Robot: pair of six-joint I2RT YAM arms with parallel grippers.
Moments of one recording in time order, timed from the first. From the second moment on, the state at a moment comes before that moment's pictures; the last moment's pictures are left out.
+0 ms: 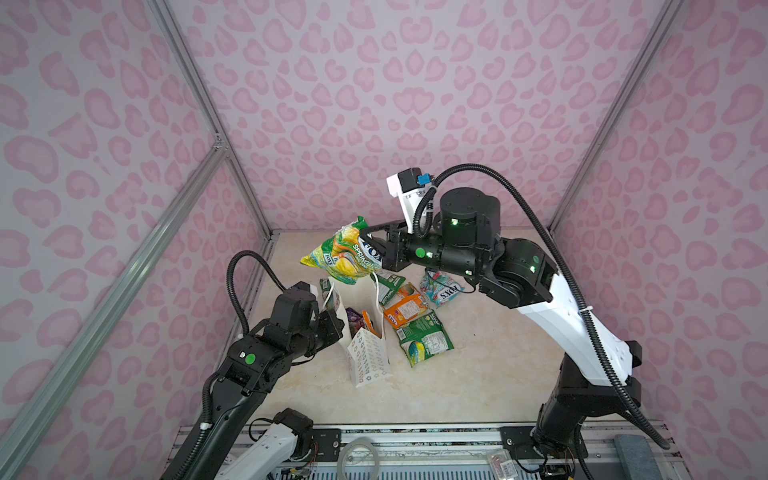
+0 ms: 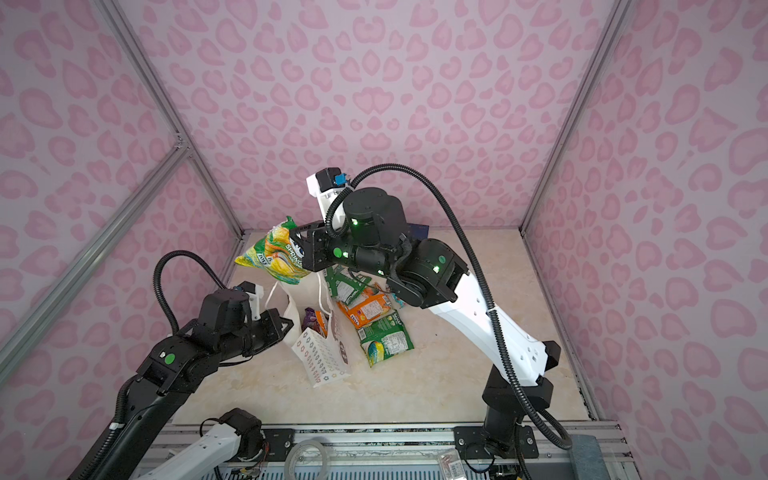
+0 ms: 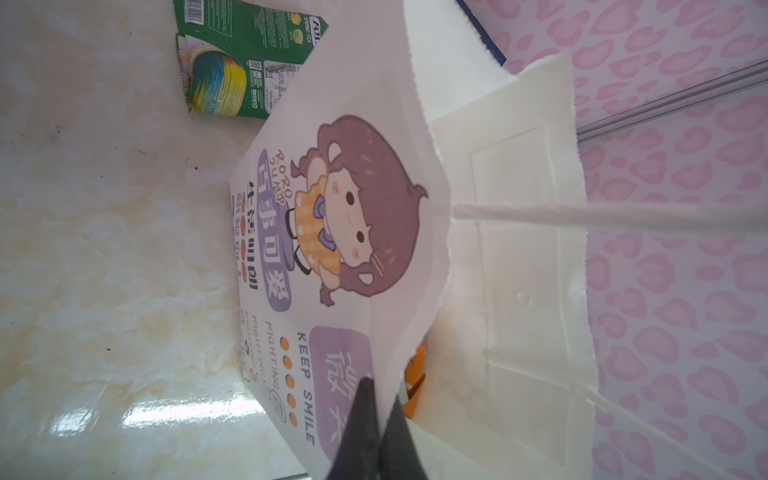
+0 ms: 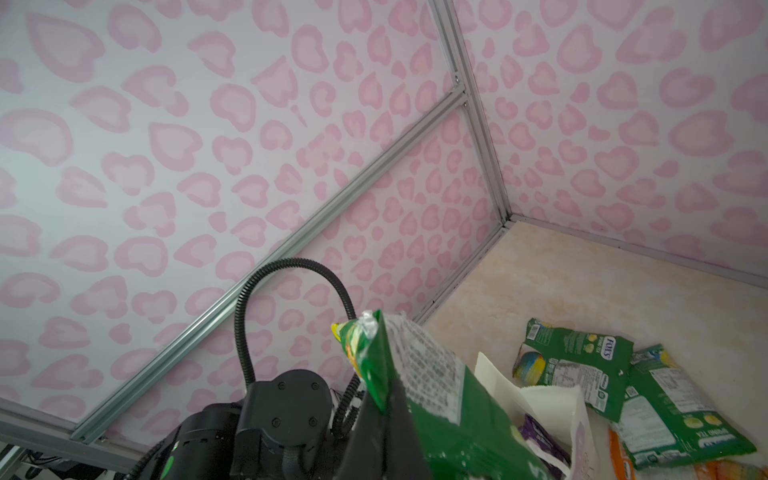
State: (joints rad) left arm -0.44 0.81 1.04 -1.00 0.10 -0.84; right arm 1.06 1.75 2.34 -0.79 -0.02 0.52
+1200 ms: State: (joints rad) left arm -0.44 0.79 1.06 -1.03 0.04 -0.87; right arm 1.16 1.85 2.06 -0.87 0.30 0.53
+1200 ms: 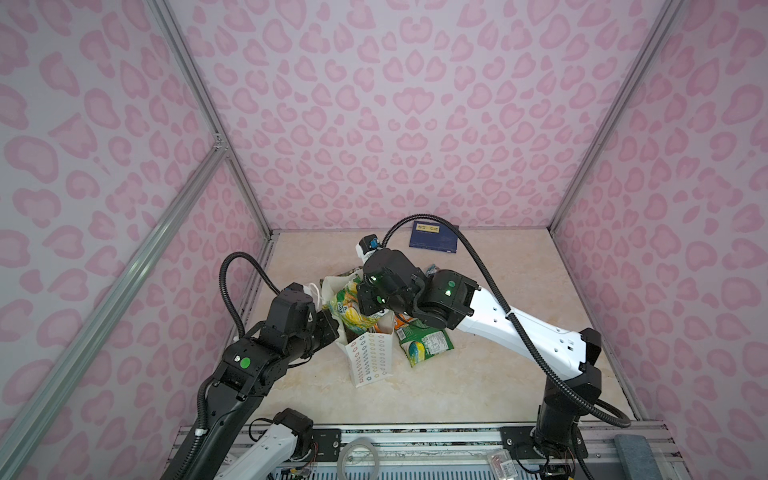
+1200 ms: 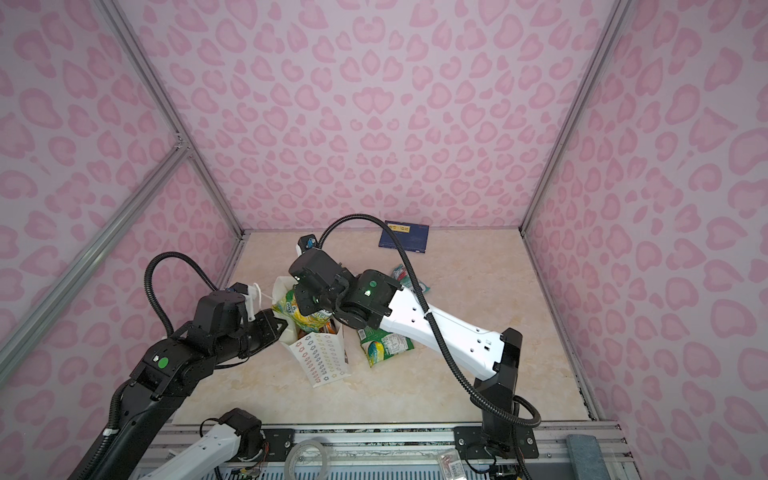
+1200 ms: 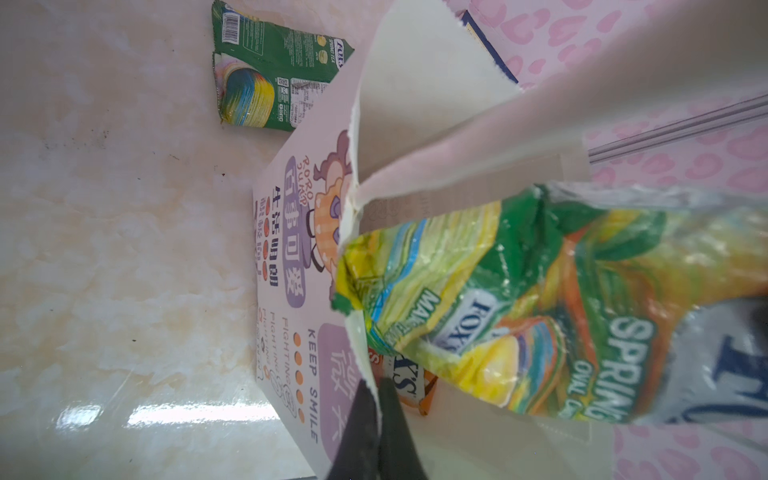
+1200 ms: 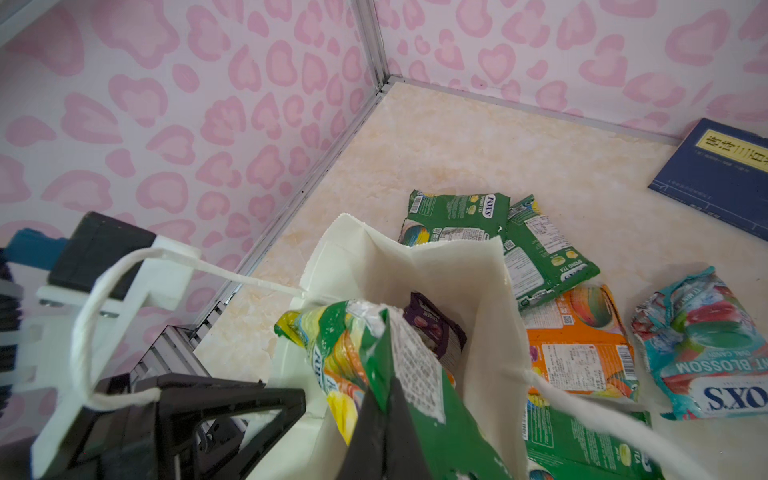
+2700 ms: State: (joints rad) left arm -0.44 0.80 1.06 -1.04 0.03 -0.88; right arm 1.17 1.93 2.20 -0.90 0.28 0.47
